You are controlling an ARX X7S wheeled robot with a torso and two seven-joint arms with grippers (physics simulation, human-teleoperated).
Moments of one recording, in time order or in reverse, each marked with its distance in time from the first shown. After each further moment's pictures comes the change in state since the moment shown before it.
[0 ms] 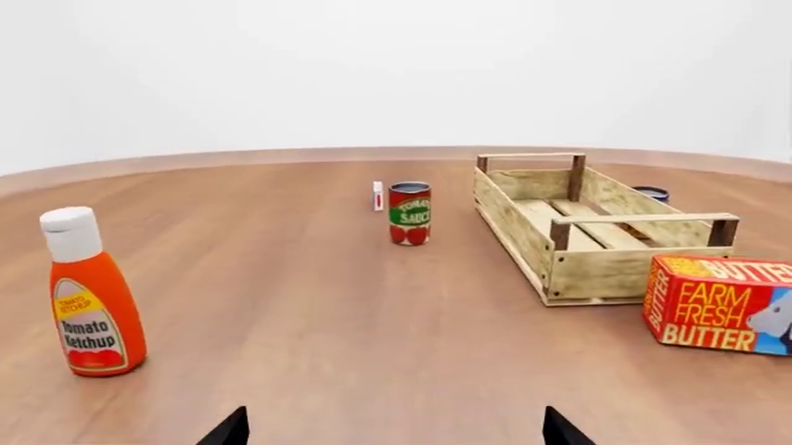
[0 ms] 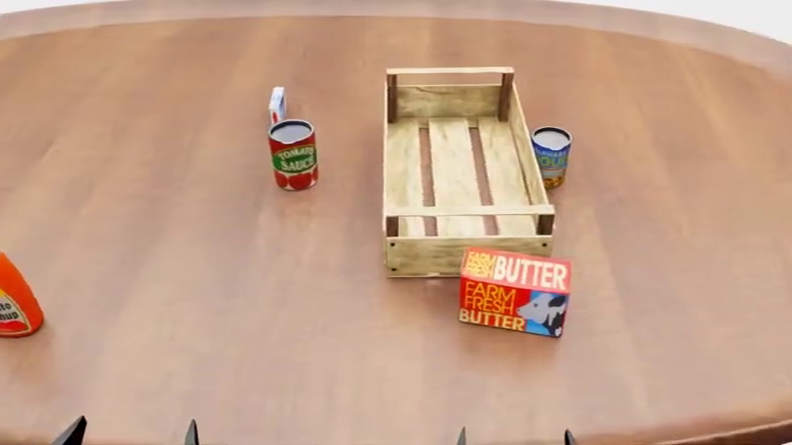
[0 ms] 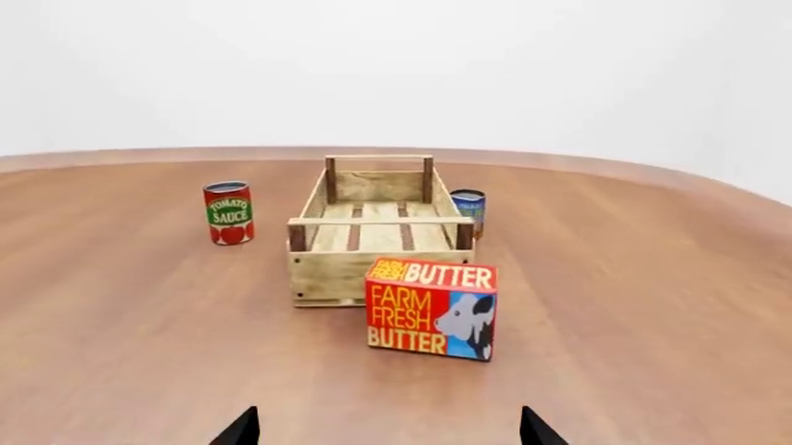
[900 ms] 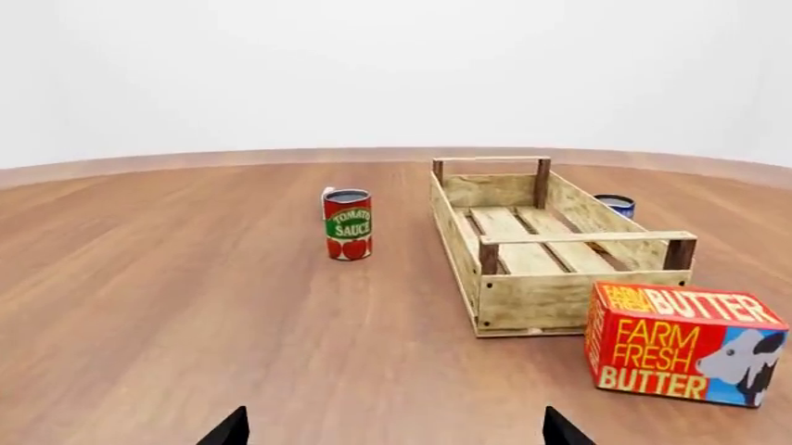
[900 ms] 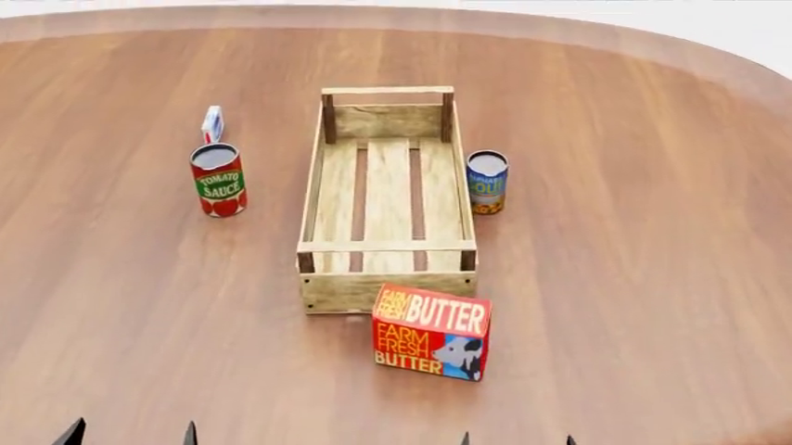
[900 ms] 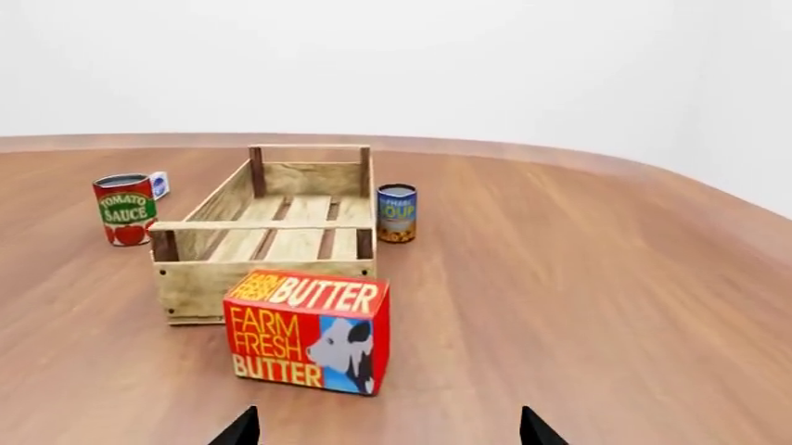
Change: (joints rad) left arm -0.008 -0.052 0.062 -0.020 -0.051 0.015 -0.067; right arm 0.016 0.041 -0.058 0.030 0.037 0.009 0.078
